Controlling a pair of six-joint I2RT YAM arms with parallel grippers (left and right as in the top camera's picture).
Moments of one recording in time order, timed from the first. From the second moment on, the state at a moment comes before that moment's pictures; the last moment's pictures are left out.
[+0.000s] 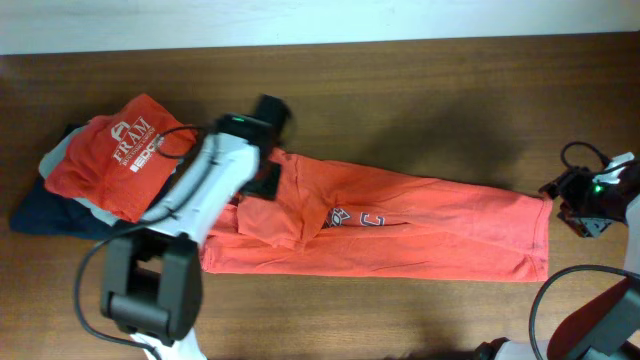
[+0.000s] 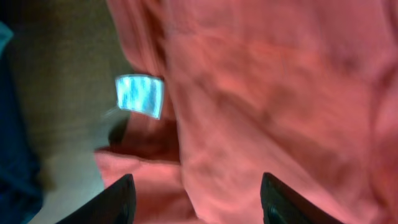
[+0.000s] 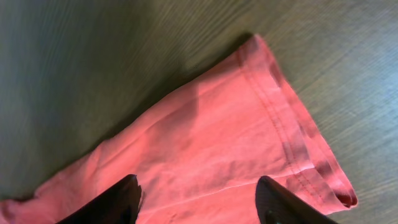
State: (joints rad) left arm -0.32 1.91 1.48 -1.06 -0.17 -0.13; right arm -0.65 1.59 1.22 -0.98 -0.34 0.26
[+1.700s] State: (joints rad) left arm -0.21 2.09 1.45 -0.99 0.05 0.07; right arm -0.56 1.97 1.24 -0.70 -0.13 0.36
